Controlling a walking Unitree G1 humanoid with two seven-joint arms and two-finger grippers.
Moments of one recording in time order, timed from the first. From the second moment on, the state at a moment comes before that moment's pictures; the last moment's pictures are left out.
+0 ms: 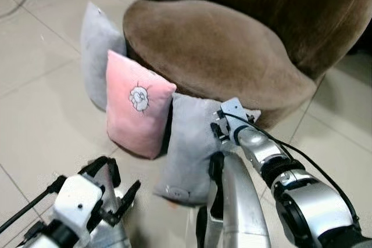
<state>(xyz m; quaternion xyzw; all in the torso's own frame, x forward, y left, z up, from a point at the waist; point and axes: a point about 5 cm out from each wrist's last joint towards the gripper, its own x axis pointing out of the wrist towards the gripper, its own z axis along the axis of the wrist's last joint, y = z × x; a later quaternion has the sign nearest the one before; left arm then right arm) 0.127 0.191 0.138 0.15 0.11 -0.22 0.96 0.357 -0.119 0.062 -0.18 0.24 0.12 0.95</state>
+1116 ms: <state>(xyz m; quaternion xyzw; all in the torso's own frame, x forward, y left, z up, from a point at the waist) 0.095 0.187 0.154 0.14 0.15 -0.22 0.95 0.360 -0.089 0.071 -0.17 0.21 0.08 0.96</state>
